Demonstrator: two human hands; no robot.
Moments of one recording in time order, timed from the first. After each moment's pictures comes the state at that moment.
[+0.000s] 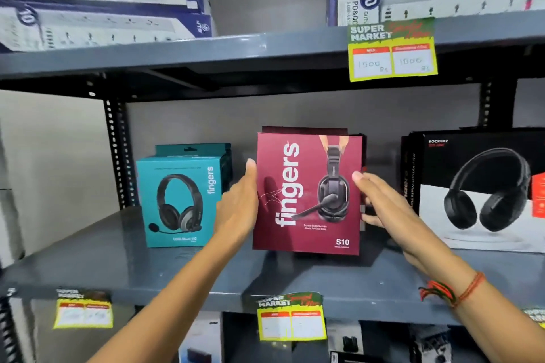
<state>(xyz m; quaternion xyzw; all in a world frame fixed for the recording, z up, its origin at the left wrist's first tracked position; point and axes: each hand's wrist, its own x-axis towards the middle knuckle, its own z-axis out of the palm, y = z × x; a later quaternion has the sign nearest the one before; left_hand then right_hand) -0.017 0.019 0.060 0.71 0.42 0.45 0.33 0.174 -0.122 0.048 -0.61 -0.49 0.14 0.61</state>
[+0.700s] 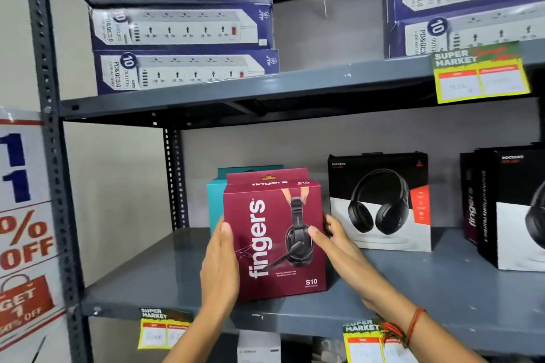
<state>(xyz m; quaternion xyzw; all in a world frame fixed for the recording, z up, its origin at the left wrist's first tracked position) -0.152 0.078 -0.003 0.60 0.40 0.59 0.36 0.039 -0.010 0.004 -0.56 -0.54 0.22 0.59</state>
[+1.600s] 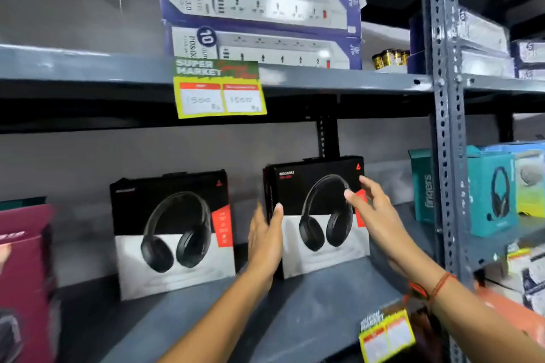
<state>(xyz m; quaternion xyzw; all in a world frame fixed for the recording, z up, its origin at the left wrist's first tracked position) 0.226 -0.069 0.034 0.75 0.14 0.34 0.55 0.334 -0.241 0.047 -0.68 -0.30 -0.15 0.65</state>
